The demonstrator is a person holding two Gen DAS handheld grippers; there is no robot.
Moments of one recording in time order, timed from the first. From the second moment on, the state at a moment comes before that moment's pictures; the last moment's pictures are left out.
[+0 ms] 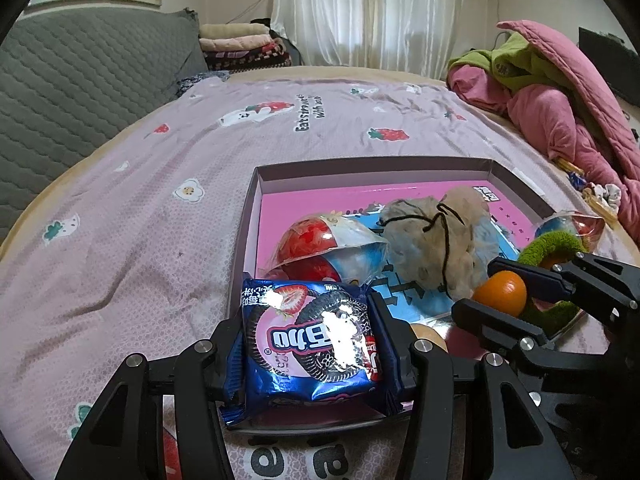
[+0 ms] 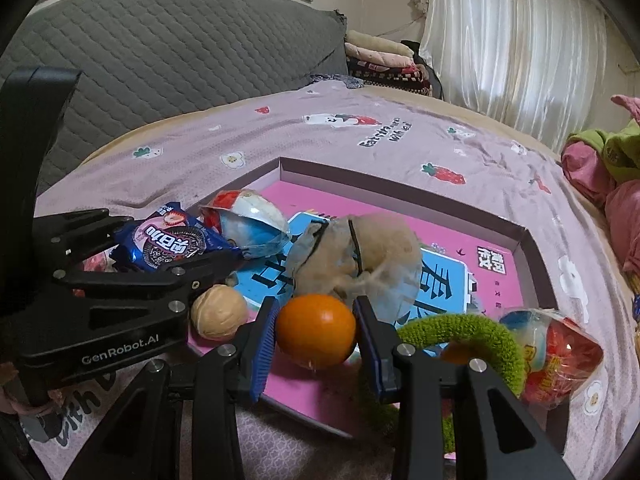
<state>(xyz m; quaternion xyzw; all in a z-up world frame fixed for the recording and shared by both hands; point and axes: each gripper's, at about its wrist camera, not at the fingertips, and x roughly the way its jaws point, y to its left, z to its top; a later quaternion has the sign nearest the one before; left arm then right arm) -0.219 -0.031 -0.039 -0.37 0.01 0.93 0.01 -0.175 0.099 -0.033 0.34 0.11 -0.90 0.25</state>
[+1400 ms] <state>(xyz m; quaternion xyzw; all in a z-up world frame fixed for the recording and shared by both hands) -0.214 -0.035 -0.027 -0.37 -0.01 0.93 0.02 -0.170 0.111 -0.027 0.34 0.10 -0.90 0.24</state>
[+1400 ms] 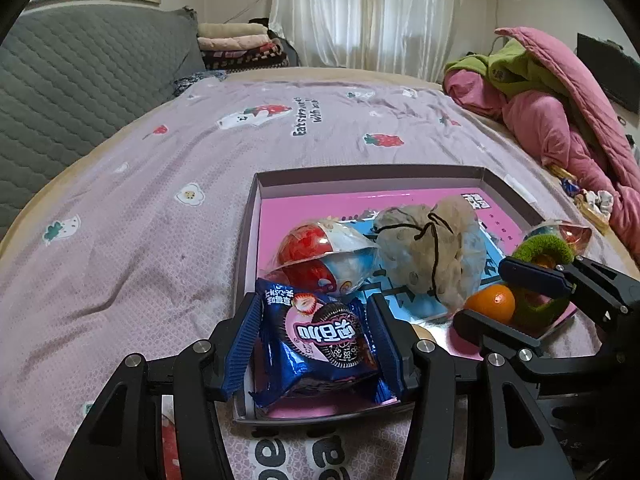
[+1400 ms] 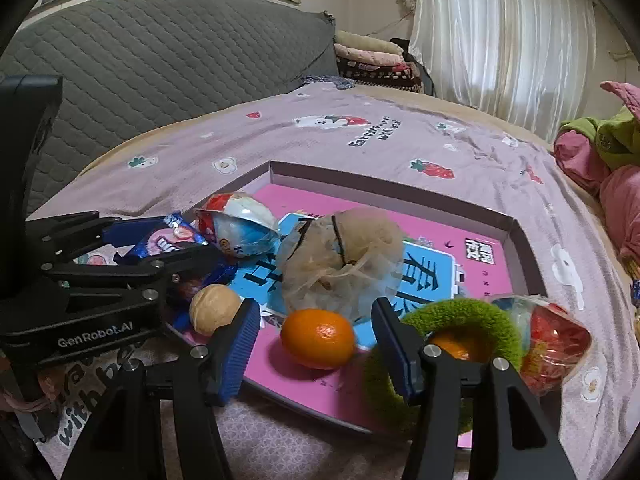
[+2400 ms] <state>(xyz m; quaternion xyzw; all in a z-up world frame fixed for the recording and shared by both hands) -0.204 -0.030 -0.006 -0.35 -0.01 0.94 0.02 -0.175 0.137 0.002 0.30 0.06 -0.93 0.20</state>
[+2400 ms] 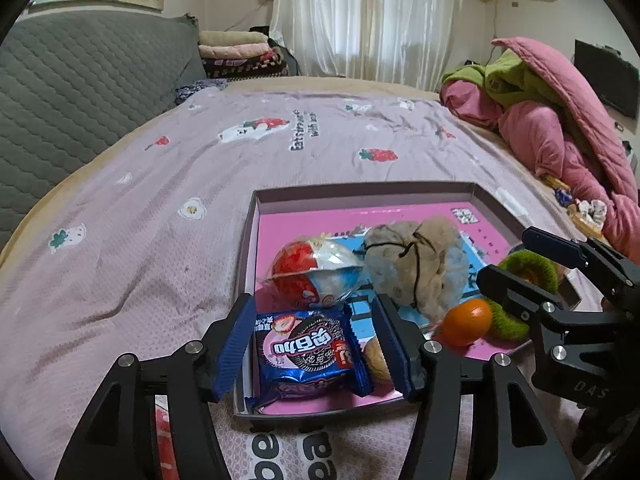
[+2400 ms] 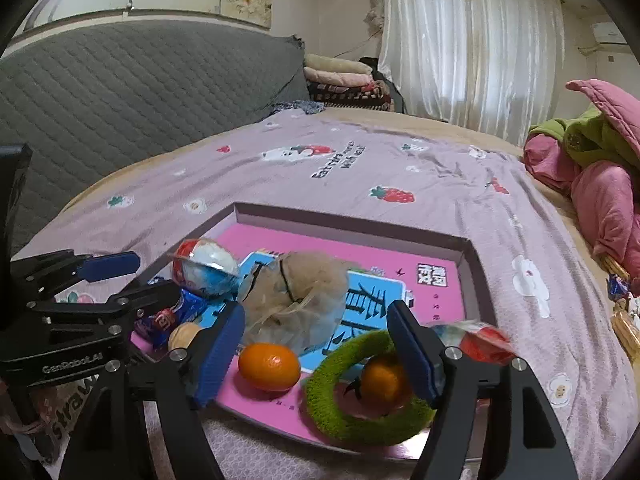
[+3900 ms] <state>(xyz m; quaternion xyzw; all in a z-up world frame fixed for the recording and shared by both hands) -0.084 -0.013 0.056 -0.31 -0.02 0.95 -0.02 -0.060 0.163 0.061 0.25 0.06 -0.96 0.15</state>
